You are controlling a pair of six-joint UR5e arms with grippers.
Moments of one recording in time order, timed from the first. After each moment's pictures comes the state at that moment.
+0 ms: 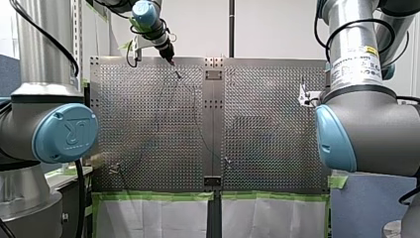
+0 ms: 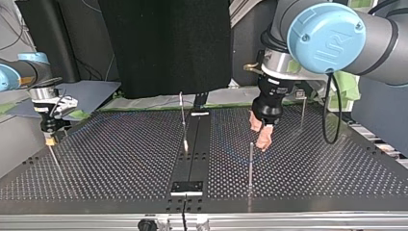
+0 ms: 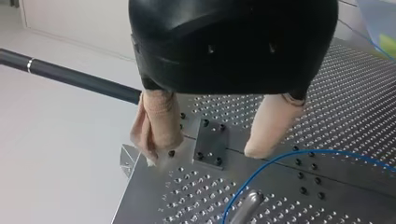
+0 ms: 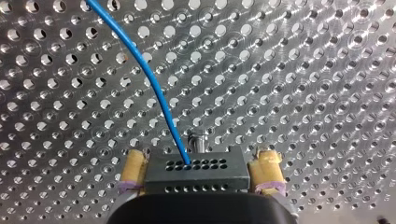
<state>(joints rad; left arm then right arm) -0.31 -1.51 -1.49 -3.51 -1.72 -1.77 1.54 -1.05 1.45 -0.45 1.17 1.62</state>
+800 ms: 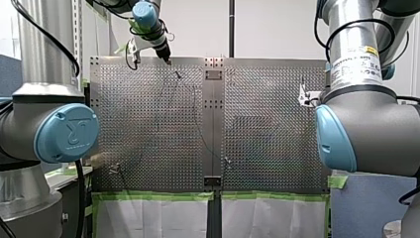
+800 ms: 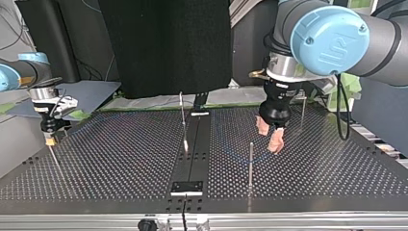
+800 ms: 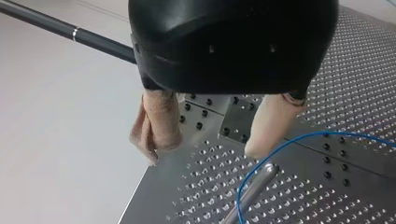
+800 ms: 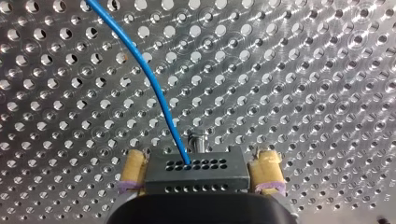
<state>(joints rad) -0.30 -1.51 -1.49 -3.48 -1.78 -1.90 1.54 -1.05 1.45 -0.45 1.17 1.62</state>
